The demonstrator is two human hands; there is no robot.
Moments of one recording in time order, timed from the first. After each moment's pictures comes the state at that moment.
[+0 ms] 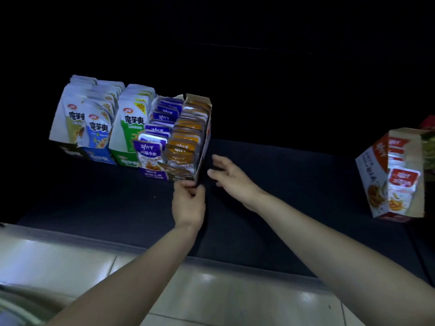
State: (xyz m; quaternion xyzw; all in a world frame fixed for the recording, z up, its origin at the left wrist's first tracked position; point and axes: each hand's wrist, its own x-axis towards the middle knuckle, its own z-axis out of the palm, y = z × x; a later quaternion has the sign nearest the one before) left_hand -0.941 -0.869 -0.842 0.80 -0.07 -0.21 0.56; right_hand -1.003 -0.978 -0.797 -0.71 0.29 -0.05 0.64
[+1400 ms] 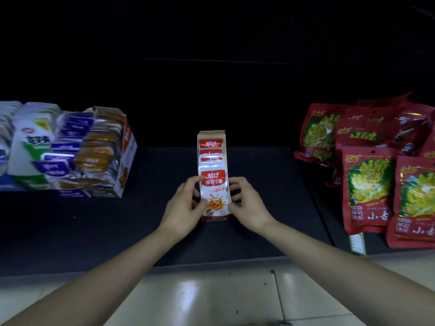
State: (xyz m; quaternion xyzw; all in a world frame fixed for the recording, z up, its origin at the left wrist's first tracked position) left_hand -1.041 -0.935 -0.825 0.75 -0.47 -0.26 0.38; right_hand -1.197 -1.036 -0.818 -0.75 0.40 -0.17 0.49
